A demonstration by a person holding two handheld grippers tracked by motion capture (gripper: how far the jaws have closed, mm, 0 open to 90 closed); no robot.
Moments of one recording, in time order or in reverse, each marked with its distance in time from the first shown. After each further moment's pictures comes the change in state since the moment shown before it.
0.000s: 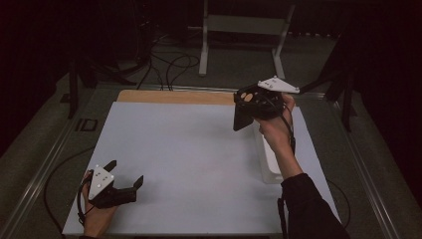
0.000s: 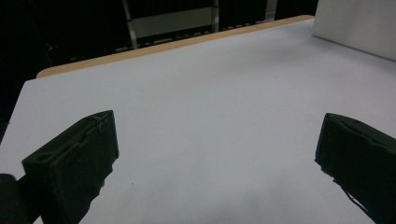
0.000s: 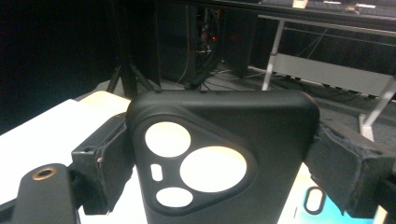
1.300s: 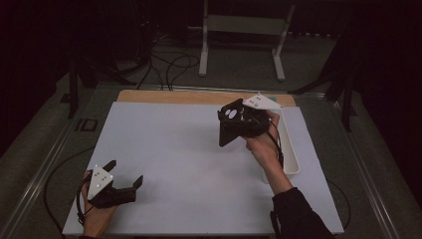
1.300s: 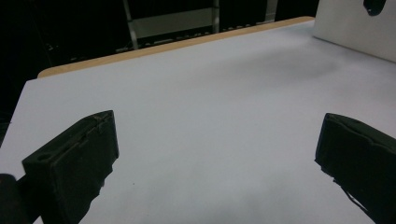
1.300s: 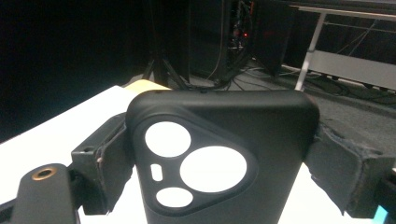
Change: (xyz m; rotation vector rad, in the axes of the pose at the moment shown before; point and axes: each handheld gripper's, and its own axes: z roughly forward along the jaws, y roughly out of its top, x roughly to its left) left arm 0.001 0.000 -0.001 -0.001 0.001 -0.004; right arm 0.044 -0.025 -0.007 0.004 0.119 -0.013
